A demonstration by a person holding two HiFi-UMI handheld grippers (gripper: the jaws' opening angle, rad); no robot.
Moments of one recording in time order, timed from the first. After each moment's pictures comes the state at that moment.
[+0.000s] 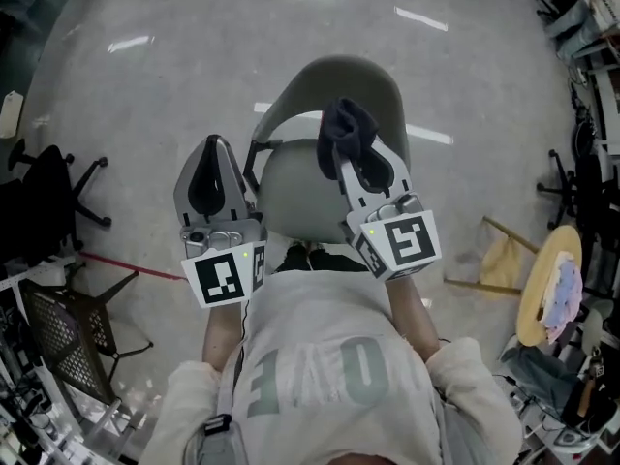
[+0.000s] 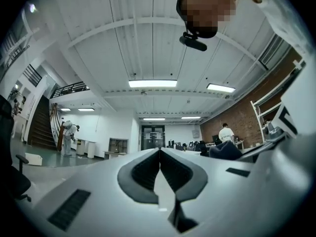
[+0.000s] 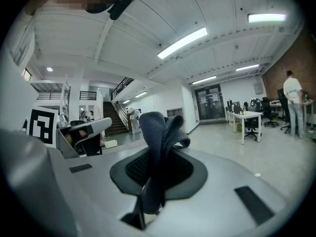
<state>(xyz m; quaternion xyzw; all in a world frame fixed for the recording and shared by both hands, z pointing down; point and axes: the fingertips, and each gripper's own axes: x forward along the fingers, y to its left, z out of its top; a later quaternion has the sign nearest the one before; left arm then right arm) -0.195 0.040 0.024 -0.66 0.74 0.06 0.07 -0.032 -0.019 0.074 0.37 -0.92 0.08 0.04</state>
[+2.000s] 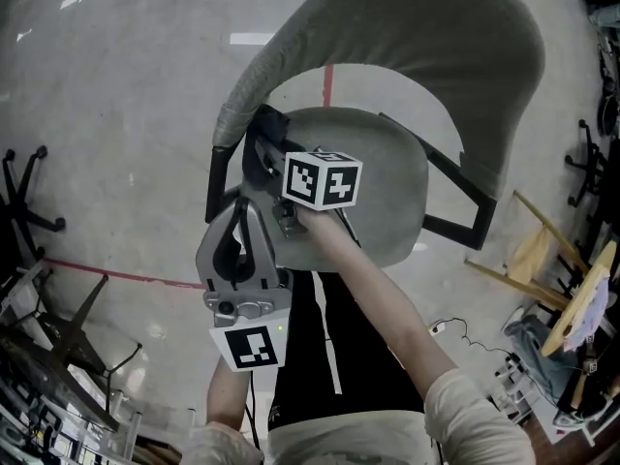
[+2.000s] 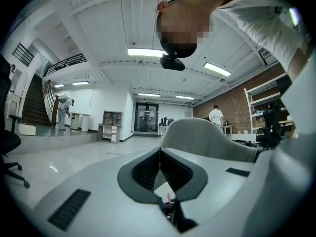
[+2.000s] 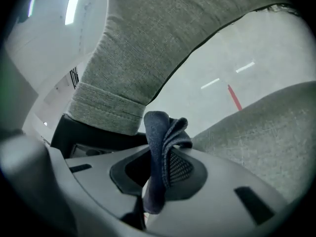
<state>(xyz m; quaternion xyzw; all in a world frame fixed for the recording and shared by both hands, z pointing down) -0.190 -0.001 0.395 -0.70 0.71 -0.01 -0.04 -0.181 -0.057 0.636 0.30 -0.77 0.54 0.18</state>
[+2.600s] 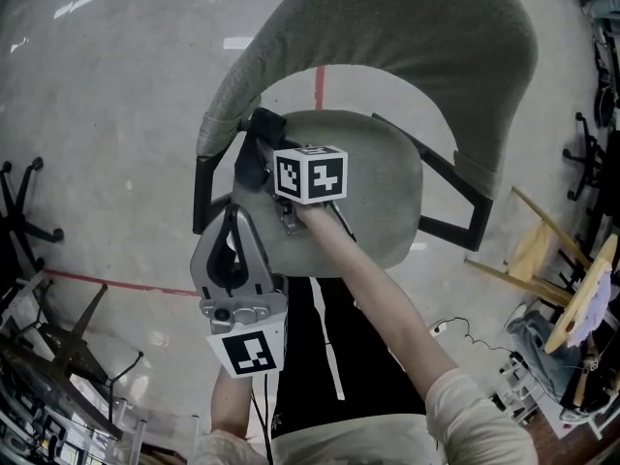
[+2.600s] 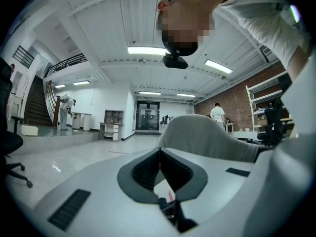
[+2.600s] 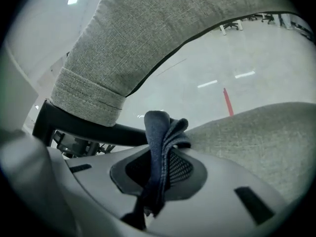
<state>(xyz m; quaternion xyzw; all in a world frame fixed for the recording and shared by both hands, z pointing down) -0.184 -0.002 0.407 -0.69 0.72 -0.02 -0.05 -0.161 -0.062 0.668 0.31 -0.77 0.50 0.26</state>
